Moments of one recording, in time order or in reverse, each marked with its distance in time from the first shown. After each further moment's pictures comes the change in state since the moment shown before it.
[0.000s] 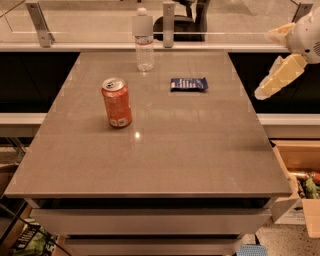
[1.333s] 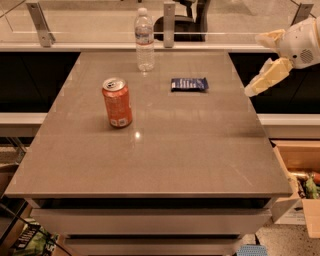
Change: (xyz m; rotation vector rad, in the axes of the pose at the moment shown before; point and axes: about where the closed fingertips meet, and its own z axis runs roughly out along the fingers) arm 0.004 -0.026 0.035 -0.014 -0.162 0.015
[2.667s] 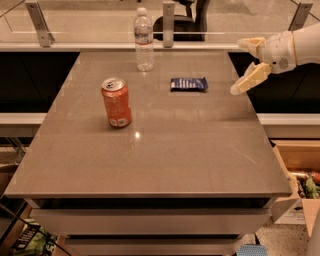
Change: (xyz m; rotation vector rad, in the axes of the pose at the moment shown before) arm 0.006 -0.031 0.055 -0.065 -0.179 -0.029
